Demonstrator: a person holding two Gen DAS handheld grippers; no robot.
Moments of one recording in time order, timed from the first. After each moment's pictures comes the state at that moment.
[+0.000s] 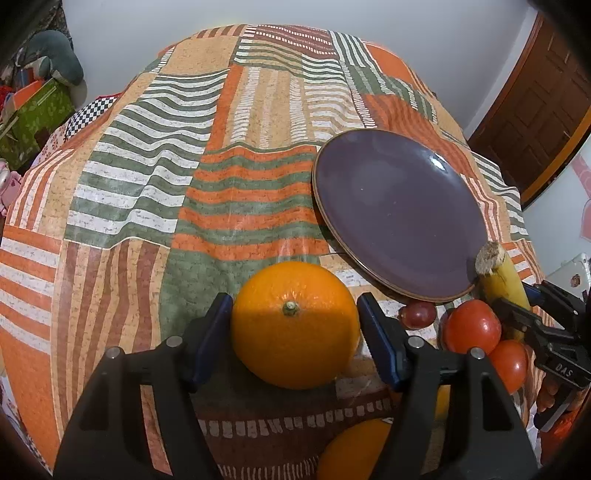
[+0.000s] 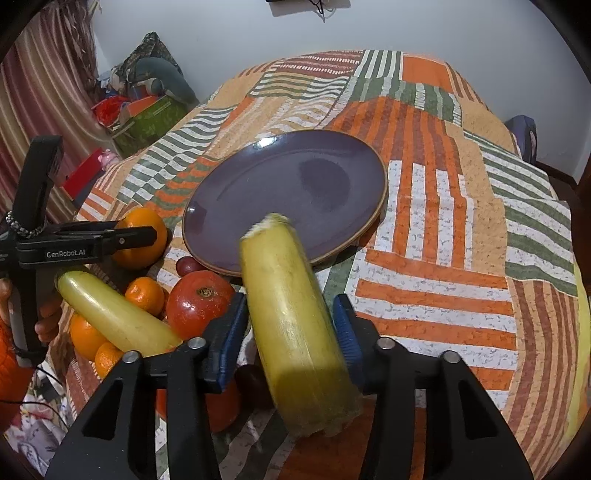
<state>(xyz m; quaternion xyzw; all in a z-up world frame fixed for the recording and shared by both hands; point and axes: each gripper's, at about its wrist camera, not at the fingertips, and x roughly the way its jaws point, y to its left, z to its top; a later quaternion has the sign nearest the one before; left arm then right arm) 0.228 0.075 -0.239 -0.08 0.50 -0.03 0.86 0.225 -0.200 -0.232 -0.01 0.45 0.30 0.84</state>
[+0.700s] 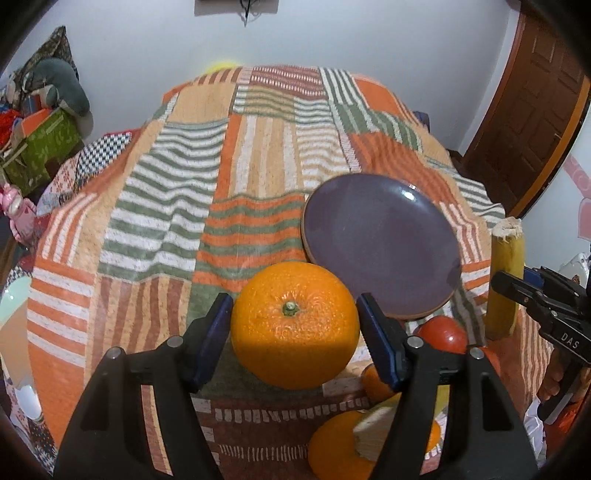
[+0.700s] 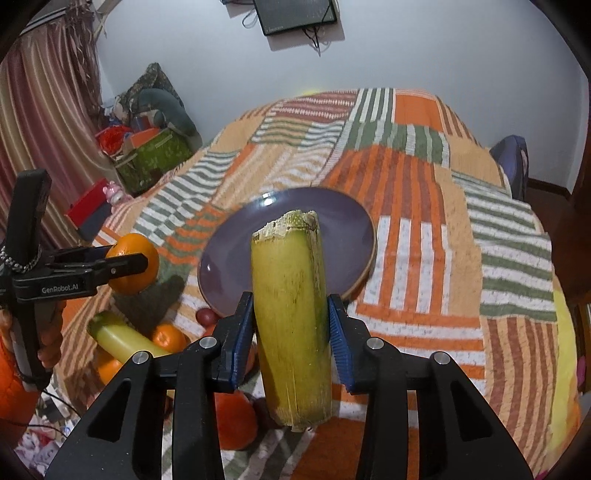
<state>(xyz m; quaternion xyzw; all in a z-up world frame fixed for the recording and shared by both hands) 0.211 0.068 -0.190 -0.05 0.45 -0.02 0.89 0.227 -0.205 -0.192 0.01 0.39 0.29 0.87</state>
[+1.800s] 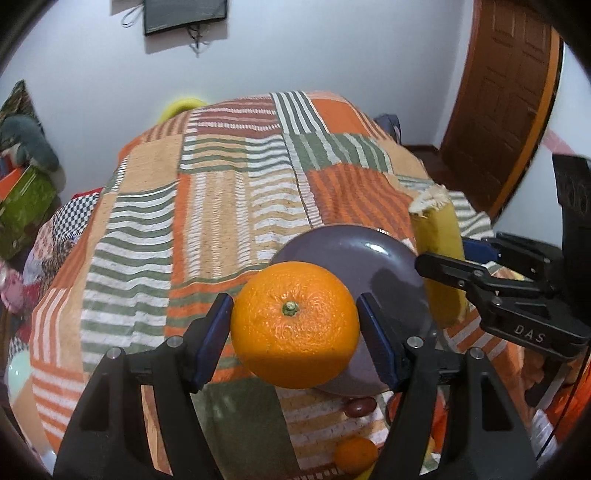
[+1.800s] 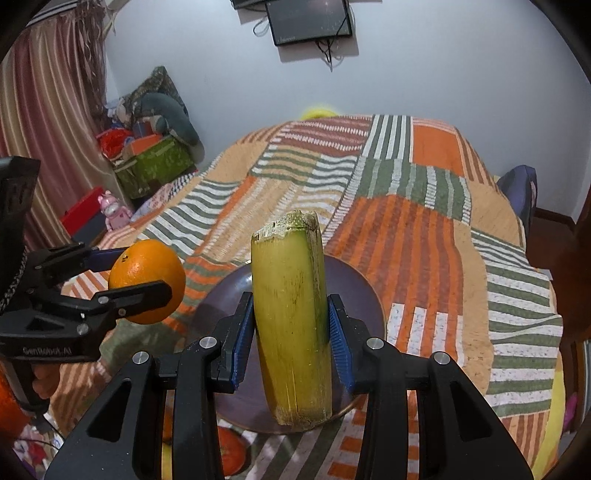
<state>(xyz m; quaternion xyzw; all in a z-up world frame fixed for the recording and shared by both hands) 0.278 0.029 -0.172 0.01 0.42 -0.08 0.90 0.288 -0.167 -0.179 -0.01 0.37 0.30 0.88</state>
